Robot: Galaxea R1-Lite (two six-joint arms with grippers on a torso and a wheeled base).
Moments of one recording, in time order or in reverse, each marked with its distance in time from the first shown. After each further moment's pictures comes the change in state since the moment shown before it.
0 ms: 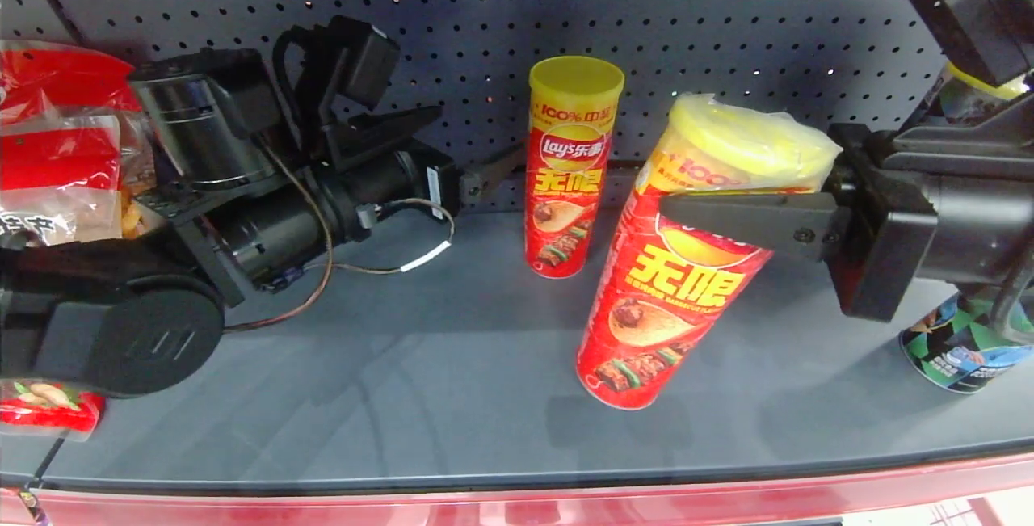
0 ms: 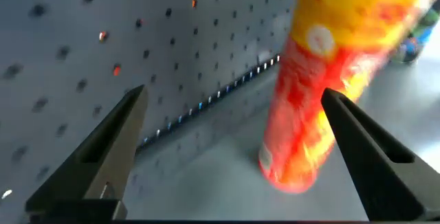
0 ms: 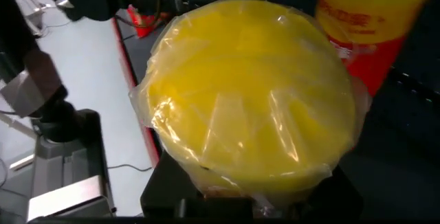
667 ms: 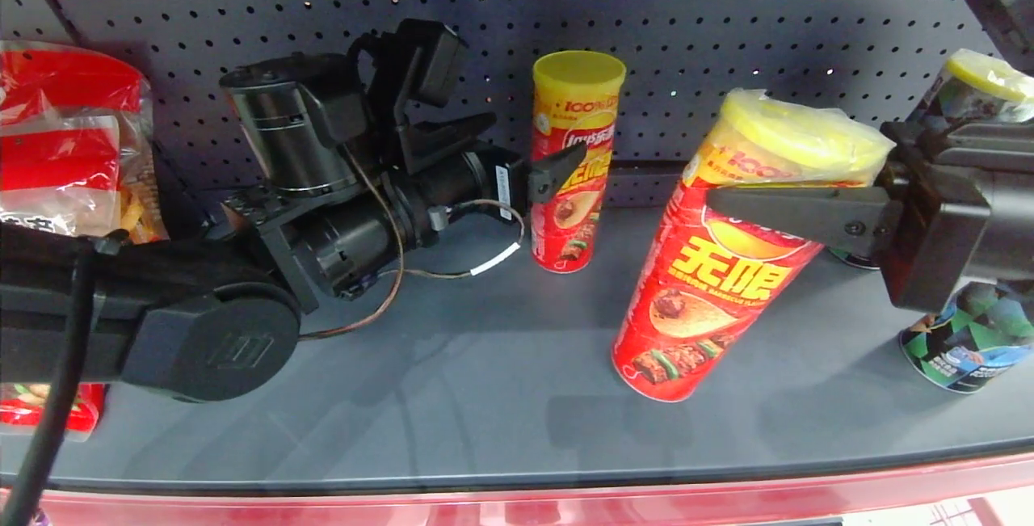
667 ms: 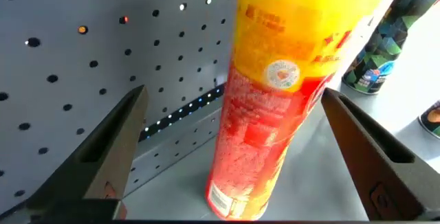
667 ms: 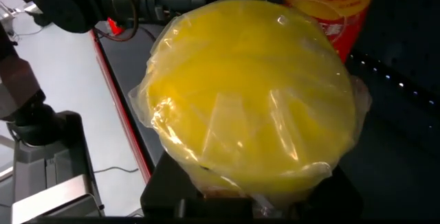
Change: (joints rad) left arm -0.119 0.069 -0.074 -0.006 0.096 -0.085; right arm -0.066 -0.054 0.019 0.044 0.001 0.000
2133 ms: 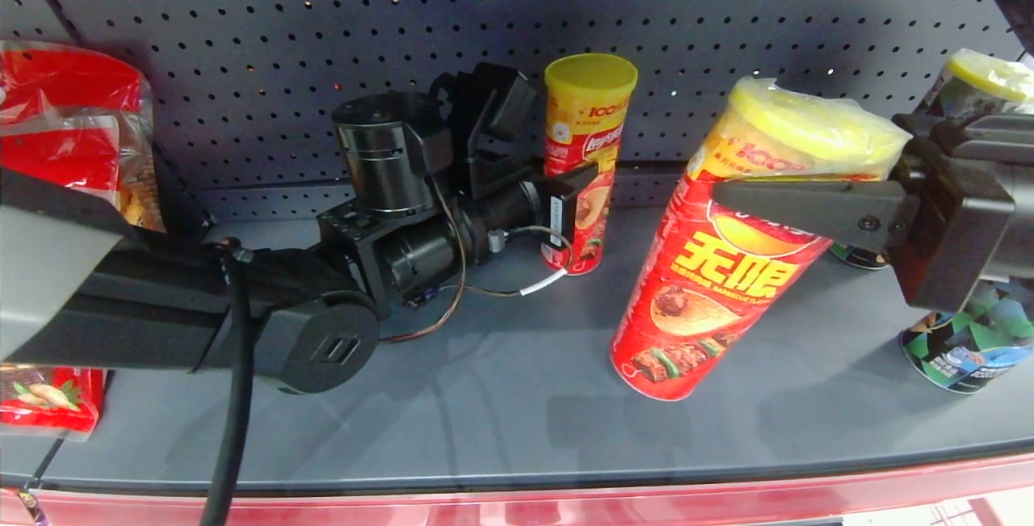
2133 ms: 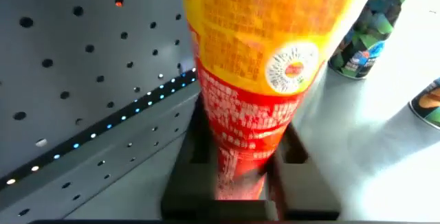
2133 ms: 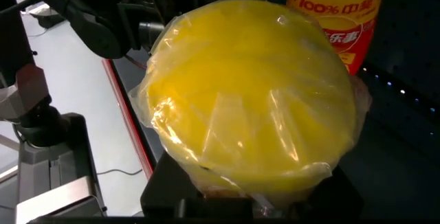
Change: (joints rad) left arm -0.048 0.130 -0.084 0.000 -0.052 -0.007; right arm 0.010 -0.013 -0.005 0.000 -0.004 0.001
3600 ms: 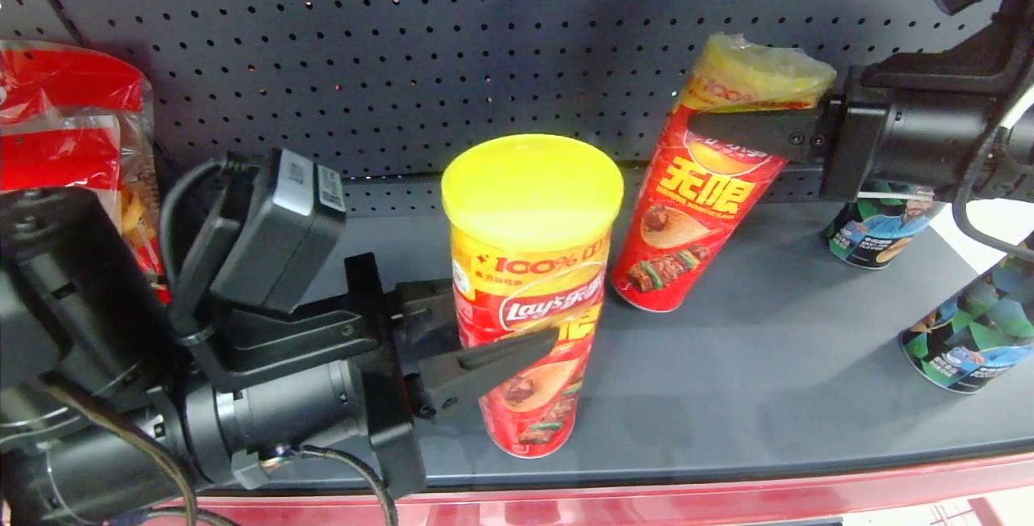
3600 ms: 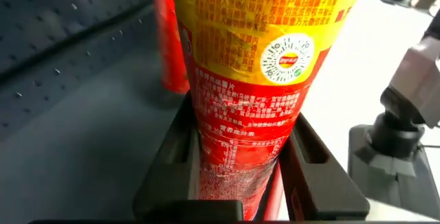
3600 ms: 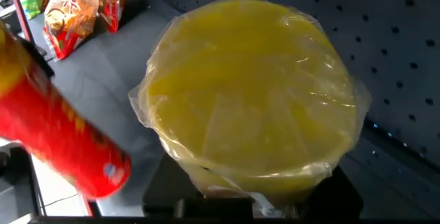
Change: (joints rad) left arm -0.094 -0.496 0.573 -0.002 -0.233 0.052; right arm -0.130 0.154 -0.177 0.001 0.005 -0.001
